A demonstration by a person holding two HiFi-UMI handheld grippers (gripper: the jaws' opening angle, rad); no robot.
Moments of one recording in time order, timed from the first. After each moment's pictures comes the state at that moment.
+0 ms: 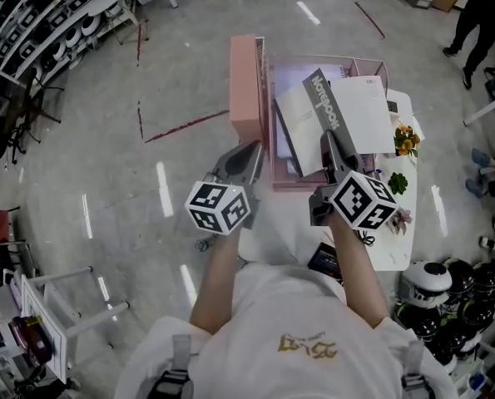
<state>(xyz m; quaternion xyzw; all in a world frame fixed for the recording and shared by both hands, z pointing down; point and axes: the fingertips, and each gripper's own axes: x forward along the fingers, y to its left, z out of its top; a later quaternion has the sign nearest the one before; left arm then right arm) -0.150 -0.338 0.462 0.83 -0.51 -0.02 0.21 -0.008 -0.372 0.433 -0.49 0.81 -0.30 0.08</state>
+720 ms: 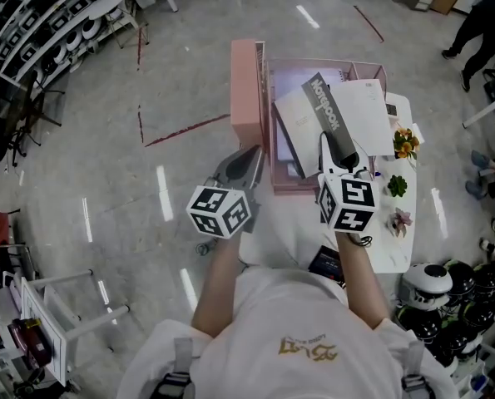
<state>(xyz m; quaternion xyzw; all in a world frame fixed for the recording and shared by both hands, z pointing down) -0.151 -0.334 0.460 0.83 -0.51 -0.02 0.21 -0.009 -0.378 0.430 -0.54 0.83 -0.10 -0.09</state>
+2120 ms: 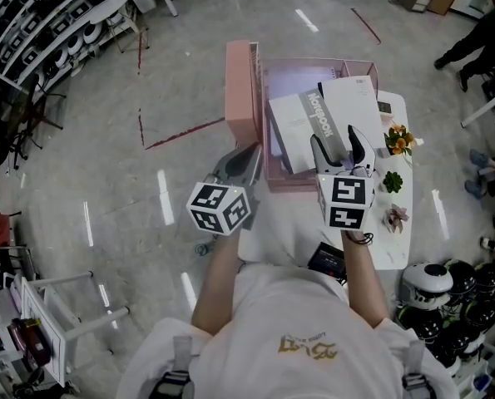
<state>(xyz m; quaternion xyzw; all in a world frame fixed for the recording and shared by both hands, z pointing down) -0.135 -0.325 0.450 0.84 -0.51 -0.01 0.19 0.008 -0.364 0.419 -0.55 0.82 -0.02 -0.16</state>
